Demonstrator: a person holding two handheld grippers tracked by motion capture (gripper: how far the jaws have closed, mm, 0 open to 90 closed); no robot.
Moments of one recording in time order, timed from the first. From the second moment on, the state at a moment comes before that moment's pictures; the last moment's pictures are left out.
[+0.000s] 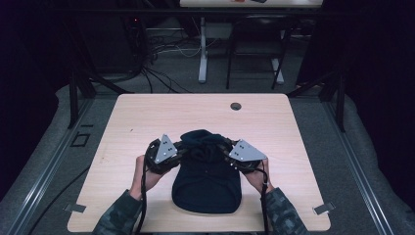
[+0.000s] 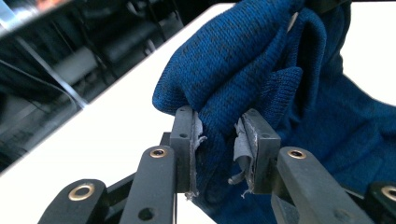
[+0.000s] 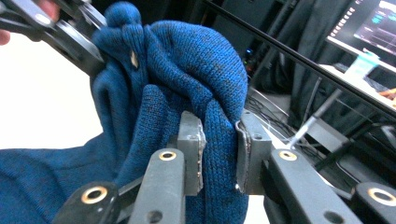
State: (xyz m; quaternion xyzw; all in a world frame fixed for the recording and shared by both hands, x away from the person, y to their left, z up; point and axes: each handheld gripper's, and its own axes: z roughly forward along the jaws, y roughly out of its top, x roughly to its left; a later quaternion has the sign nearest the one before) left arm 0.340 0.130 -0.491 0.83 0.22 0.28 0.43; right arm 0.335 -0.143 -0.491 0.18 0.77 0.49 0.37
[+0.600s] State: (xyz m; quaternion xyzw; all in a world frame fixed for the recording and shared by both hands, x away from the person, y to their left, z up) left arm 0.338 0.124 -0.514 0.84 0.22 0.27 0.41; right arm 0.330 -0.147 -0.501 0.22 0.83 0.43 0.28
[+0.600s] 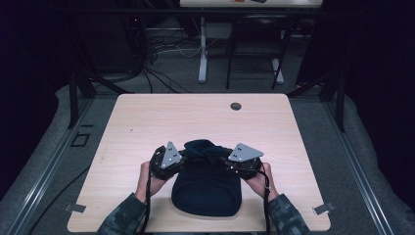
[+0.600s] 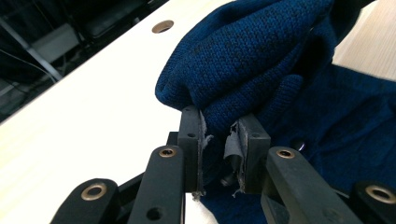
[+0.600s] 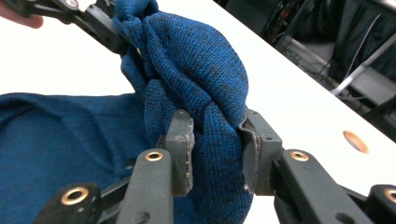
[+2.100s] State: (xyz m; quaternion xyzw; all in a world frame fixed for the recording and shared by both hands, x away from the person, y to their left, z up) left arm 0.282 0.125 -0.545 0.89 0.17 0.17 0.38; right arm 0.280 -0.160 -0.544 0.25 0.88 0.36 0.17
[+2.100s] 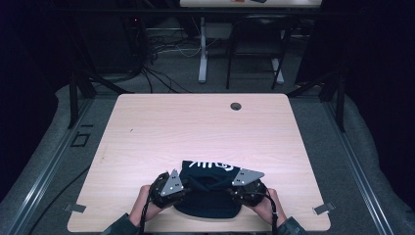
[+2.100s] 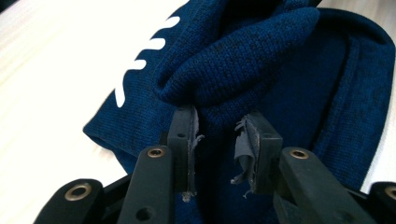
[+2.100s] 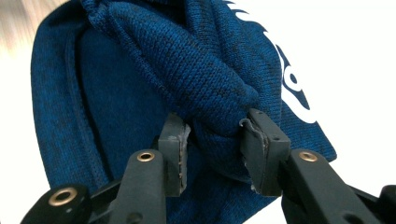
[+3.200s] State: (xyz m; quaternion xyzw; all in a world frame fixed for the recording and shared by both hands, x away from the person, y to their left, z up) left arm 0.311 0.113 -0.533 0.88 0.19 0.18 0.39; right arm 0.292 -0.178 -0.528 0.33 0.85 0.38 0.15
